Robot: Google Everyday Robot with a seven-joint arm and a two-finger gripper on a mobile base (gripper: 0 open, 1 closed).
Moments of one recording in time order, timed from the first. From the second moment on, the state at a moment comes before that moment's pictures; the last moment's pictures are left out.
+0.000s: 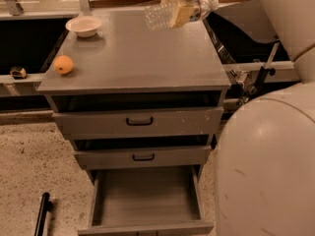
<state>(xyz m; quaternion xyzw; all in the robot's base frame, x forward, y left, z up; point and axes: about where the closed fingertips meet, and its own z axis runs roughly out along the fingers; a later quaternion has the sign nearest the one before) 0.706 -0.048 1.000 -0.80 0.54 -0.09 0.25</state>
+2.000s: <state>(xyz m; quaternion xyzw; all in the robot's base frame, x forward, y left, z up) 0.837 -0.024 0.873 -0.66 0.67 0.03 0.35</state>
